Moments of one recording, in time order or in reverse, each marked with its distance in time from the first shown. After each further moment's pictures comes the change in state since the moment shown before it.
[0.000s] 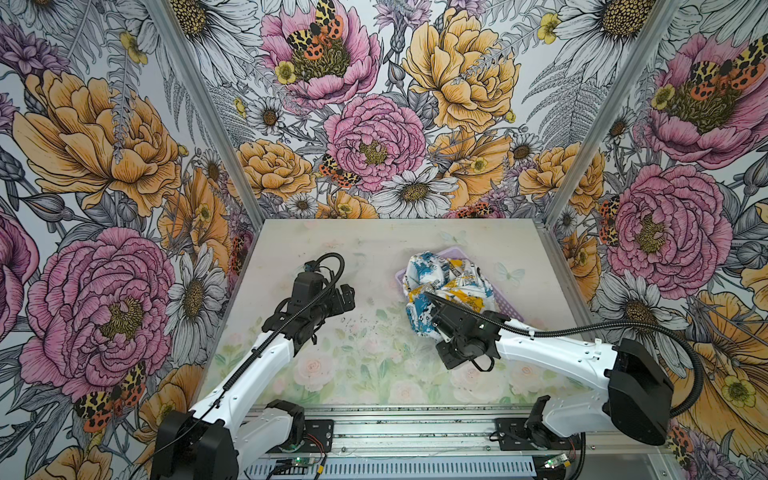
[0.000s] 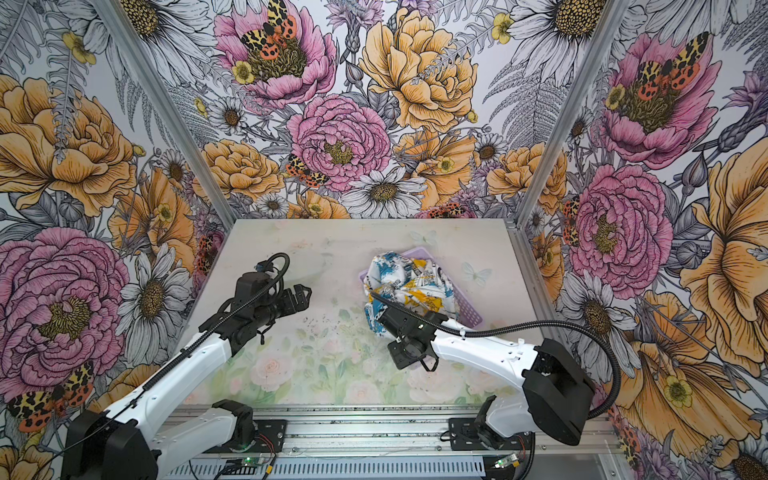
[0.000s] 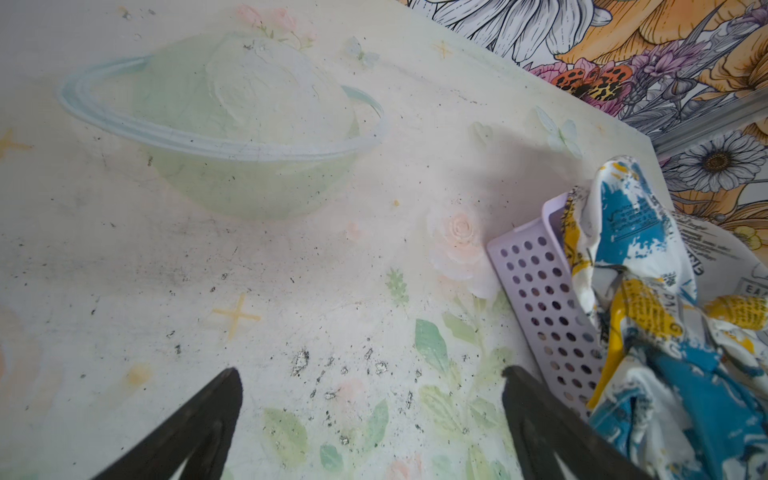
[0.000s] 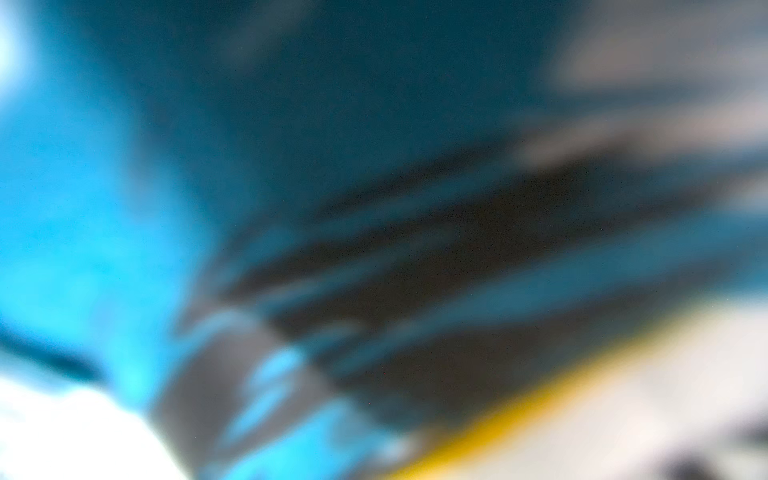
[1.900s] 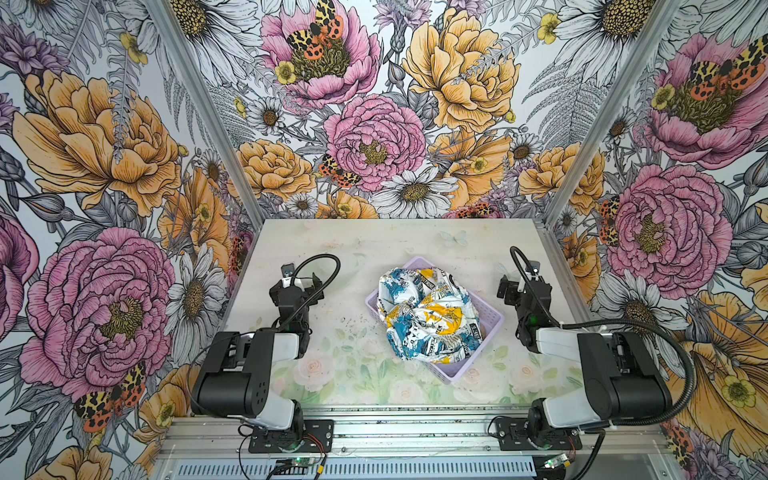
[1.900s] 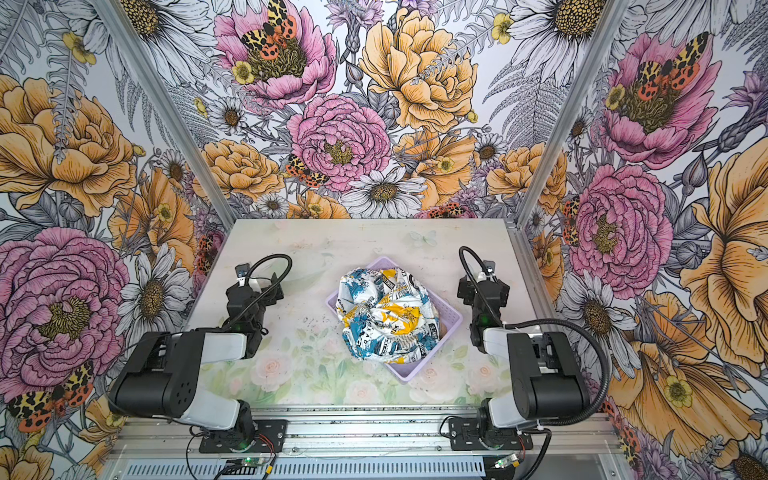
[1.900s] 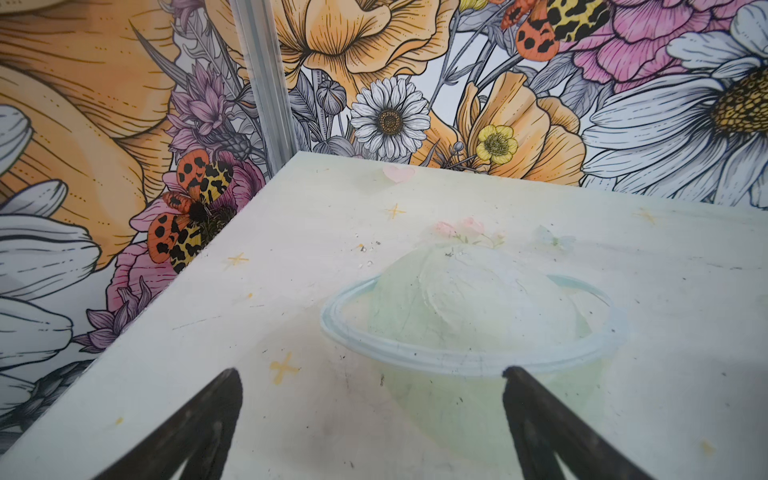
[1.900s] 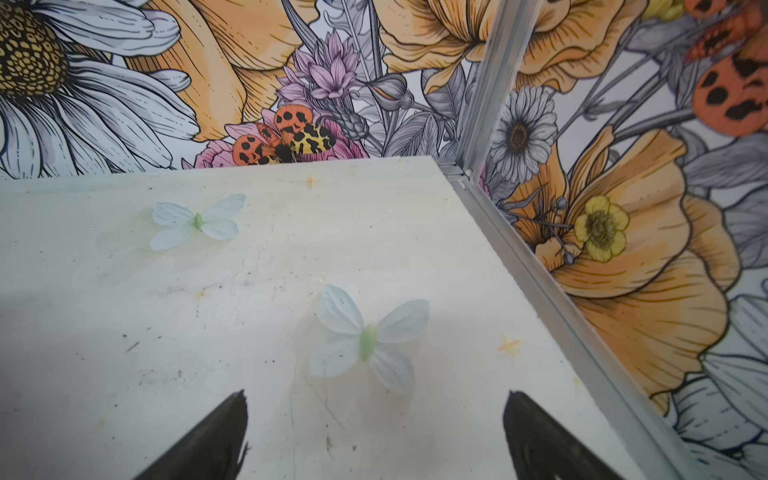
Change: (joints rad) left arm 0.216 0.326 -0.219 0.981 -0.324 0.428; right arm -0.727 -0.034 -0.346 1.276 0.197 -0.341
